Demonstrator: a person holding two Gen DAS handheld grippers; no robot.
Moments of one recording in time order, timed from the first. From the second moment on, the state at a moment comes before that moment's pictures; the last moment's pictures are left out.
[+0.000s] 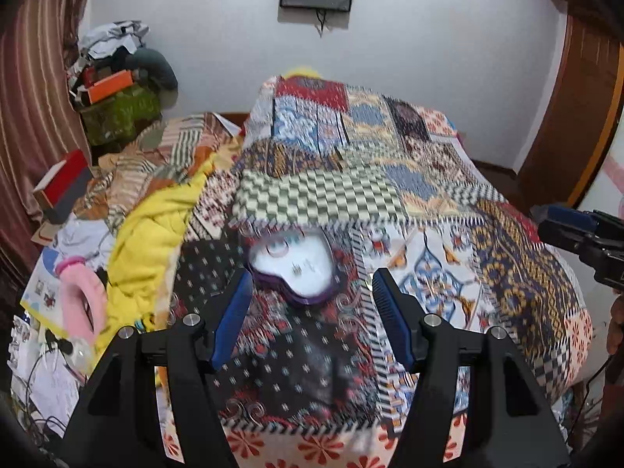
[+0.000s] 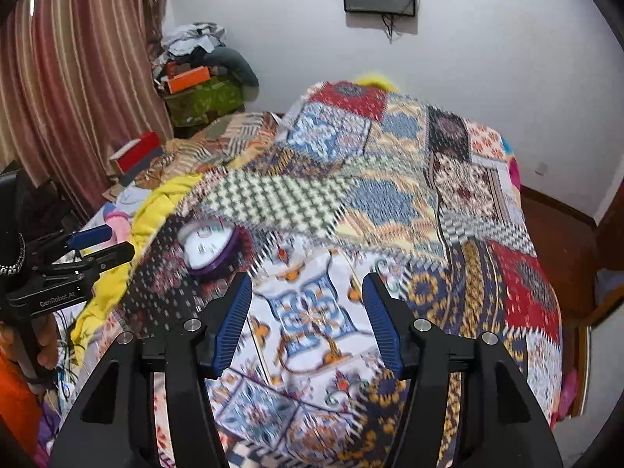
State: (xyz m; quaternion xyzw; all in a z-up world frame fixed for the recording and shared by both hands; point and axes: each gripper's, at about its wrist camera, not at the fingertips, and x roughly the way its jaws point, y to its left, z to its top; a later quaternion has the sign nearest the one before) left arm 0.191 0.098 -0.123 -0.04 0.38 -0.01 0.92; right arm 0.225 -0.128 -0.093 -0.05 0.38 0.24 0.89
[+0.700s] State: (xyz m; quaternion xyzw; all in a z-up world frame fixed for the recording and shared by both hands) left arm 0.189 0.082 -0.216 -0.07 0.48 -0.05 0.87; right arm 0.244 -0.148 -0.204 -0.08 0.50 0.21 0.84
